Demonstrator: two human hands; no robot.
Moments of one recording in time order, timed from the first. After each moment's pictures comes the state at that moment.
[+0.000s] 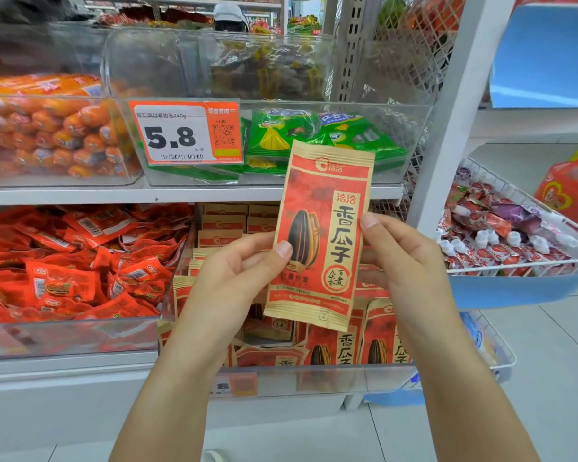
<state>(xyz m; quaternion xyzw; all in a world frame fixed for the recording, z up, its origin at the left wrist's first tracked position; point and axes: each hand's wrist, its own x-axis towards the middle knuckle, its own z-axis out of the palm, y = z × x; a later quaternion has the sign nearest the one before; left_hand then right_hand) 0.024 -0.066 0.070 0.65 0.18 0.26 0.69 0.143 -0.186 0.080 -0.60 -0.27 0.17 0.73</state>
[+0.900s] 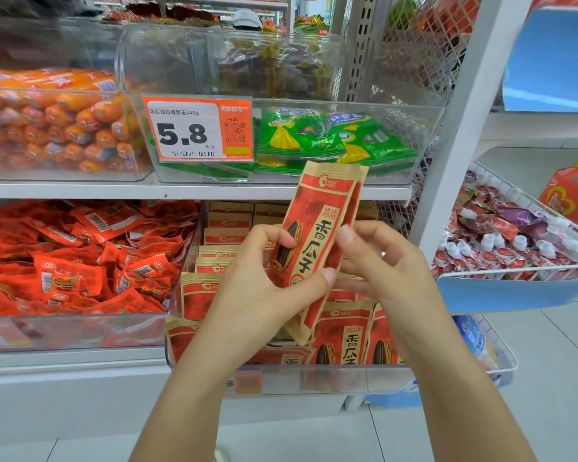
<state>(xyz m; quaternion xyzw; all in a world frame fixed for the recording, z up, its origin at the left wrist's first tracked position) 0.030 -0.067 0.061 0.75 0.22 0.27 0.57 0.137 -0.180 0.073 -0.63 -0.30 0.20 0.69</state>
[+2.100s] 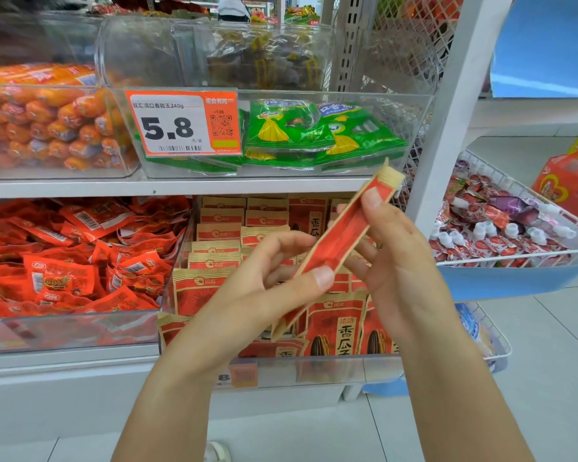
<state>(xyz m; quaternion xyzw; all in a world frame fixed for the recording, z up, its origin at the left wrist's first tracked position) 0.021 -0.067 0.064 0.72 0.11 0.14 0.67 0.145 -0.178 0.077 -0.51 -0.21 0.25 0.80</state>
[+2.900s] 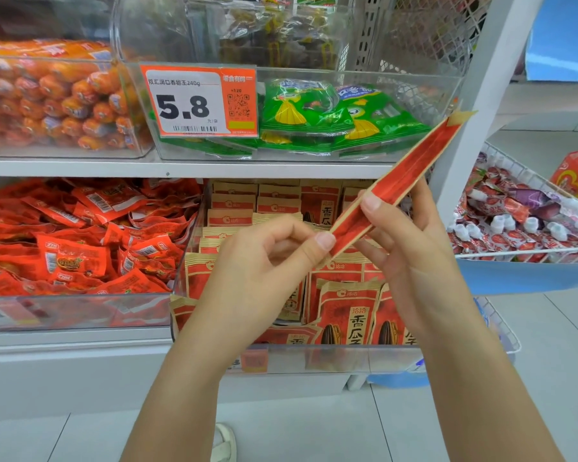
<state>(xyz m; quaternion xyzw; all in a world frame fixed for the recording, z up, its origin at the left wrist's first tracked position) 0.019 -0.072 0.073 0.79 0.14 0.29 0.52 0.147 -0.177 0.067 -0.53 -0.30 0.21 0.76</state>
